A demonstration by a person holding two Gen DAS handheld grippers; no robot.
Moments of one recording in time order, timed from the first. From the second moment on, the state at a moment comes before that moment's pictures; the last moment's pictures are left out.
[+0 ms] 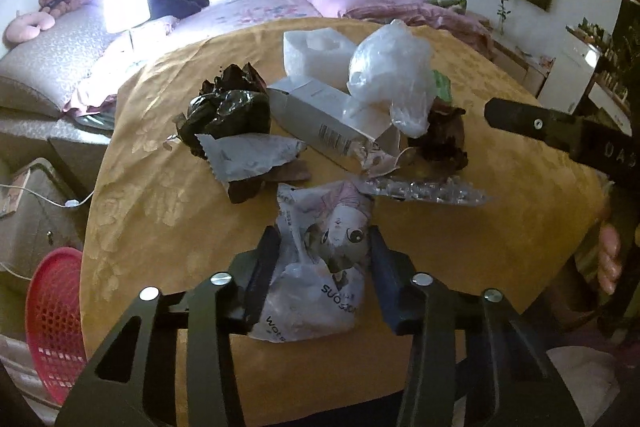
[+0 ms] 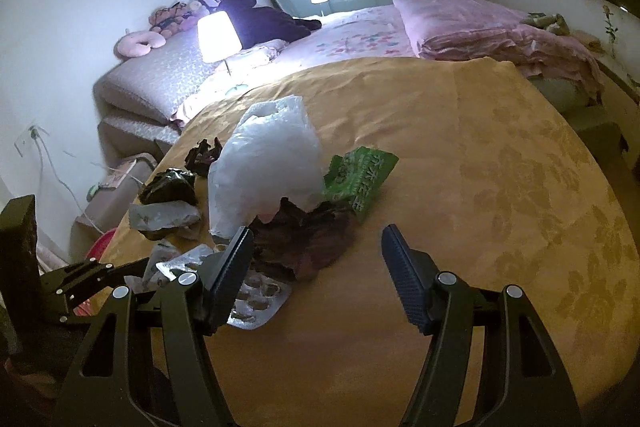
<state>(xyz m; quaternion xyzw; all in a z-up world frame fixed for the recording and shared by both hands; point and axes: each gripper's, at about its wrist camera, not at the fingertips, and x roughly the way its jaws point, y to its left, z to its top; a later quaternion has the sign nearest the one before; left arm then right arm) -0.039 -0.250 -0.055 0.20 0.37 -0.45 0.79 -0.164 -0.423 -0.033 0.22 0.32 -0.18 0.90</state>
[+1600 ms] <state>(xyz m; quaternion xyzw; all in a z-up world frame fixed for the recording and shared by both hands) 0.011 -0.117 0.020 0.10 0.32 -0.32 0.89 -0.084 -0.378 0.029 0.12 0.28 -0.13 0.94</state>
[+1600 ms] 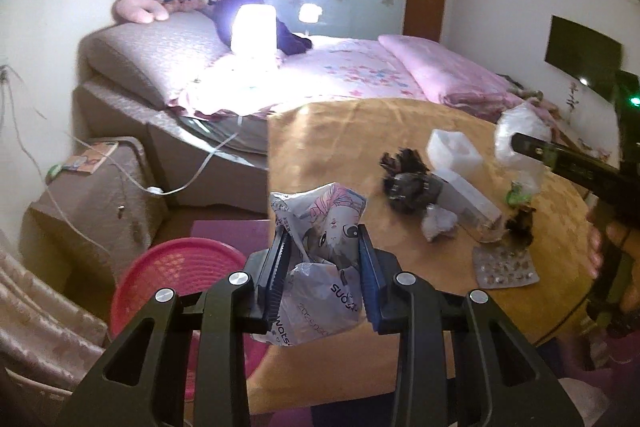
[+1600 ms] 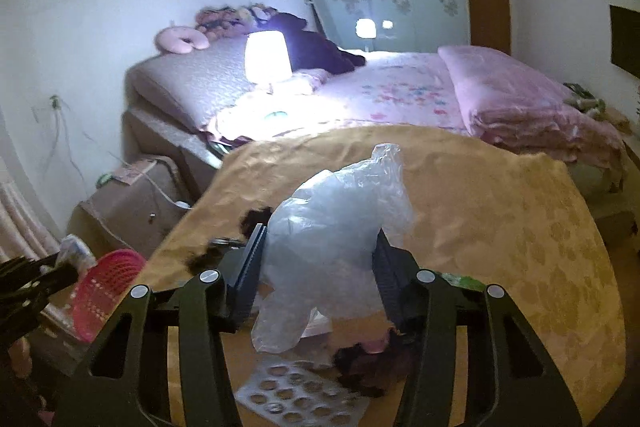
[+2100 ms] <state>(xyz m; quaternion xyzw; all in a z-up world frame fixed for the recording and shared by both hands) 0.041 -0.055 0.012 0.07 0.33 -0.21 0.92 -0.053 -0.314 0.036 0.11 0.29 -0.04 0.95</state>
